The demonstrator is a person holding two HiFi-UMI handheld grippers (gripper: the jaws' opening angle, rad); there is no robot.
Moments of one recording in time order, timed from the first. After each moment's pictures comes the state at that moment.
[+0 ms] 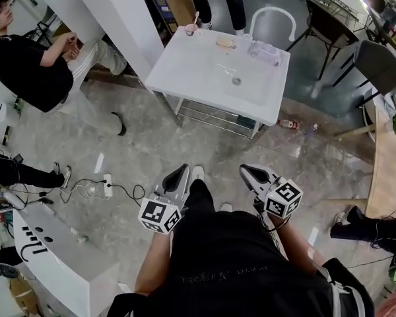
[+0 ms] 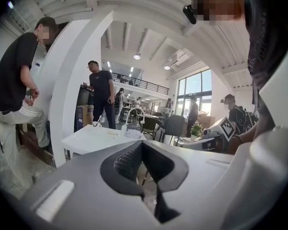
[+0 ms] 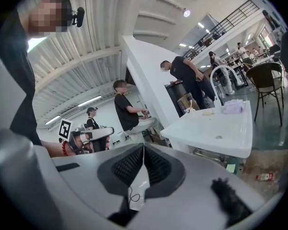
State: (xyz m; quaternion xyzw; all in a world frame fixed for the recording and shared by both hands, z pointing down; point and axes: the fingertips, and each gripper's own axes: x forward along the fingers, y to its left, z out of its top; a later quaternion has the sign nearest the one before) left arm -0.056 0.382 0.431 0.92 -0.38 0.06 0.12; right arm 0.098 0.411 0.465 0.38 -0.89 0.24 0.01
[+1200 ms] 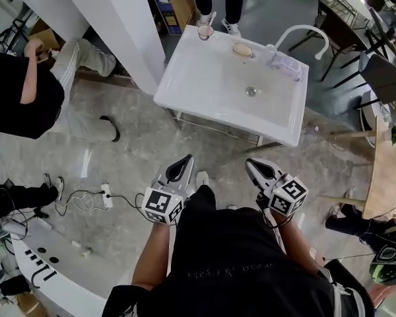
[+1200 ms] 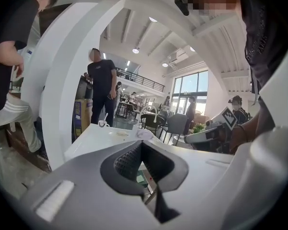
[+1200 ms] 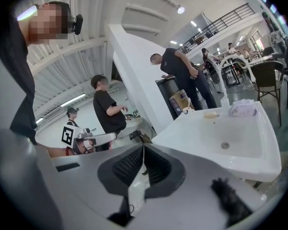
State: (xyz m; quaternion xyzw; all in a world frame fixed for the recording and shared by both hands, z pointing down) left arm -0.140 0.178 0.454 0.93 -0.32 0.08 0.15; right arm 0.013 0.227 0.456 0.44 -0.86 0.27 0.03
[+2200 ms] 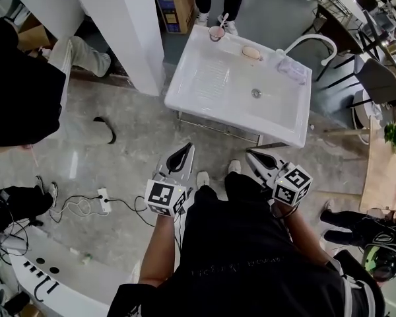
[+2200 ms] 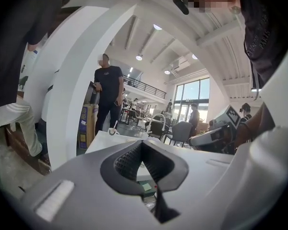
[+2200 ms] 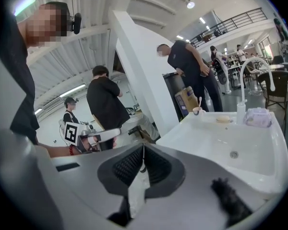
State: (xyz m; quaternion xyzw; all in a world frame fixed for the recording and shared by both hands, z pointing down) left arm -0.205 0.105 0.444 0.93 -0.33 0.04 0.15; right arm -0.061 0.164 0.439 0.43 -0.86 0.26 0.08
